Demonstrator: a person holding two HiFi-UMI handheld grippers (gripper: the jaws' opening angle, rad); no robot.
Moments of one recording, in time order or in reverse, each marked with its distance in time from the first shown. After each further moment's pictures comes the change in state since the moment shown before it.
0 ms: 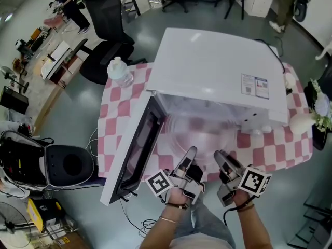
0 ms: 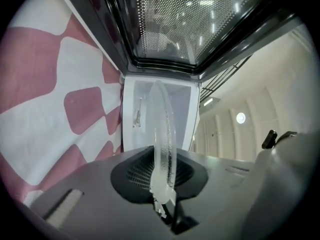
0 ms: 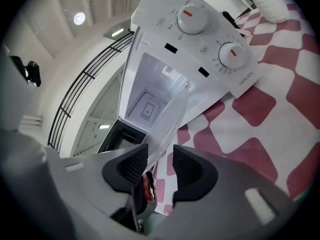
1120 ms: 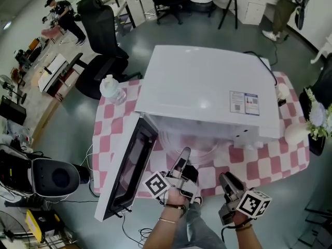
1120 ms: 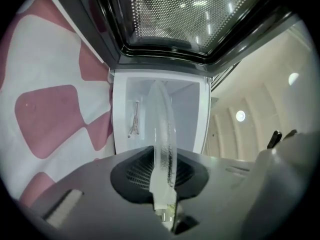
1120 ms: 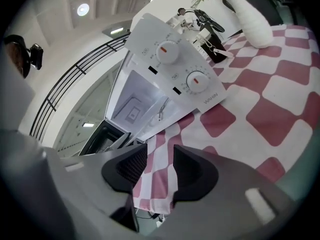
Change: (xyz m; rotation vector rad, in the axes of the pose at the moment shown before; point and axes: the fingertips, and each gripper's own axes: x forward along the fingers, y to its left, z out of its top) left arm 0.055 0.001 0.024 0.043 -0.045 -0.012; right arm -0.052 -0.048 0.001 -0.034 -0.056 -0.226
